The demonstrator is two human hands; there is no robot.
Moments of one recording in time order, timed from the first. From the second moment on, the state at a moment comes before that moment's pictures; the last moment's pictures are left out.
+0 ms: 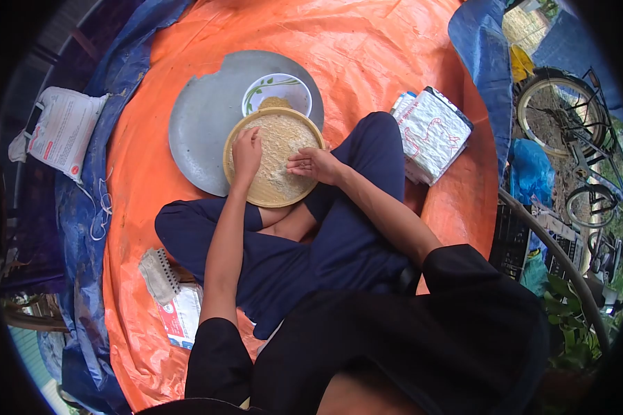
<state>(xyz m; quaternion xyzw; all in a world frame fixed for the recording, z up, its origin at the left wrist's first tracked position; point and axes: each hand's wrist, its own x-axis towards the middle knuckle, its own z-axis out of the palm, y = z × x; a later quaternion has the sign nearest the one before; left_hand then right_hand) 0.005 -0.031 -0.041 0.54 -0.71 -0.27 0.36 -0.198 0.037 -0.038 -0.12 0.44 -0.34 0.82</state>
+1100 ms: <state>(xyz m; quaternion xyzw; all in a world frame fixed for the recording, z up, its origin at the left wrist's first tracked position) -0.023 -0.034 -0.048 0.49 -0.86 0.13 0.06 -0.190 0.040 -0.022 -0.18 0.44 -0.32 0.82</state>
